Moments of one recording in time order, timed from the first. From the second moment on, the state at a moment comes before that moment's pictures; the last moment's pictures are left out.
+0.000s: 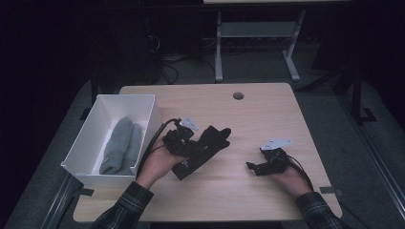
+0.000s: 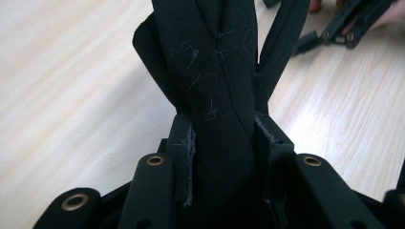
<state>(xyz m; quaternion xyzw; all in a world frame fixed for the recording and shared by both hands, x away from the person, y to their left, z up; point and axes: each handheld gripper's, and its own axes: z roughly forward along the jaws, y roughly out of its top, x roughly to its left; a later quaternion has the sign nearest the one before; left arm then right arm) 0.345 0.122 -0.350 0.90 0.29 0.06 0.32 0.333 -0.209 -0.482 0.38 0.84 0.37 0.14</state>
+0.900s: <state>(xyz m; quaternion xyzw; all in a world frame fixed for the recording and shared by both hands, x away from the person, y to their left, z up) 0.372 0.241 -0.268 0.84 0.40 0.13 0.33 0.333 -0.209 -0.482 0.38 0.84 0.37 0.14</state>
